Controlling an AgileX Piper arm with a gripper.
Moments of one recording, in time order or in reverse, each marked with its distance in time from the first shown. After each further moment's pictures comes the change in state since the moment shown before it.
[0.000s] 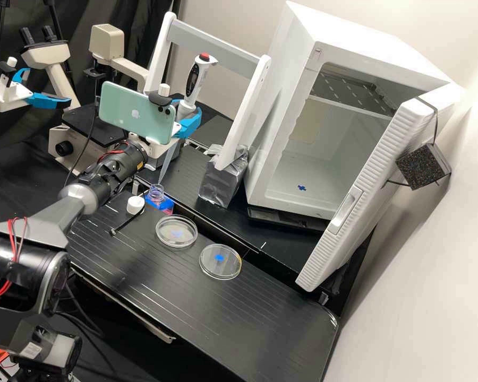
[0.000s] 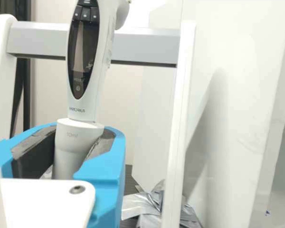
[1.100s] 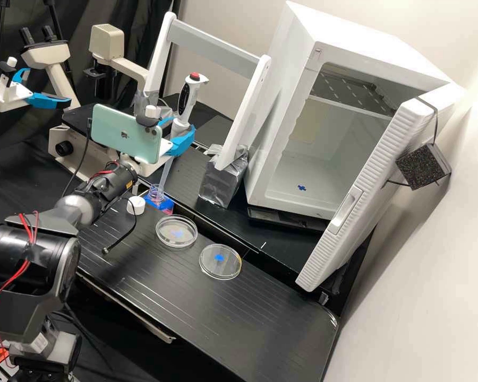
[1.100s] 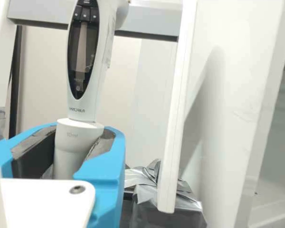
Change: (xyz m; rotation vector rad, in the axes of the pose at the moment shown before) arm -0.022 -0.043 0.026 -0.060 -0.018 0.054
